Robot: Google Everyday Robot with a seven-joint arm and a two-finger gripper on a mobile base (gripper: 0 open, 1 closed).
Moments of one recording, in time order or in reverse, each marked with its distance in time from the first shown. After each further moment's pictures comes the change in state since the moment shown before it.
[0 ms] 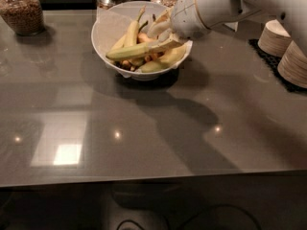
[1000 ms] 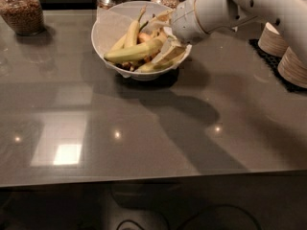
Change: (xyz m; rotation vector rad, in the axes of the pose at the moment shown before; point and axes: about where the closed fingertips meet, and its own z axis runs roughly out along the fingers) arm 0.011 0.002 0.011 0.000 -0.001 -0.036
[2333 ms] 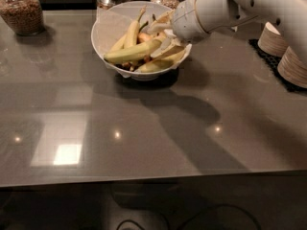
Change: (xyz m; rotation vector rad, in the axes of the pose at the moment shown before) arm 0.003 -0.002 -0.002 0.009 0.004 -0.009
